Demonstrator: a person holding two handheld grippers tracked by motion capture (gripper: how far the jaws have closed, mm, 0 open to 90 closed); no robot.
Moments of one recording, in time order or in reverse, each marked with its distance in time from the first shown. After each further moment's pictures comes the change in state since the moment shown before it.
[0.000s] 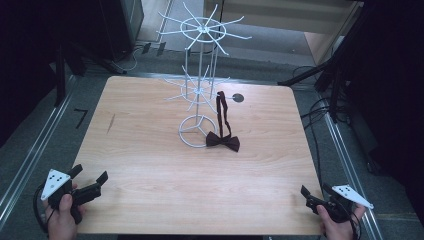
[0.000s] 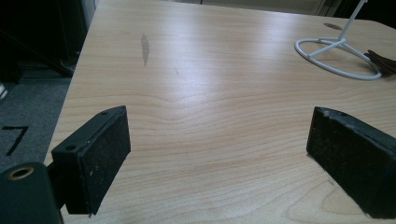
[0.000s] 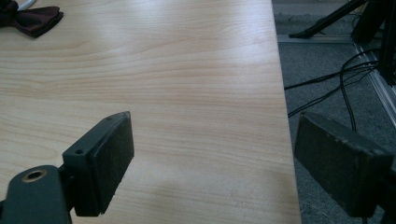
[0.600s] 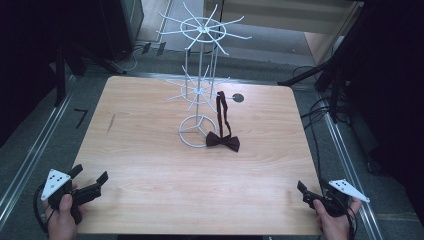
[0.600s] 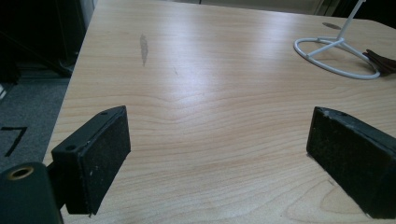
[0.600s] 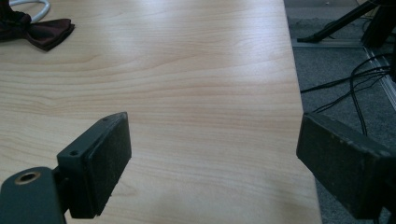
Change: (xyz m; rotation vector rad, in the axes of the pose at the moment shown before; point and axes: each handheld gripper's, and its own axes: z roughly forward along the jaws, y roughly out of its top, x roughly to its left) left arm 0.000 0.000 0.000 -0.002 -0.002 0.005; right arm 0.005 0.011 0.009 -0.011 0.026 0.007
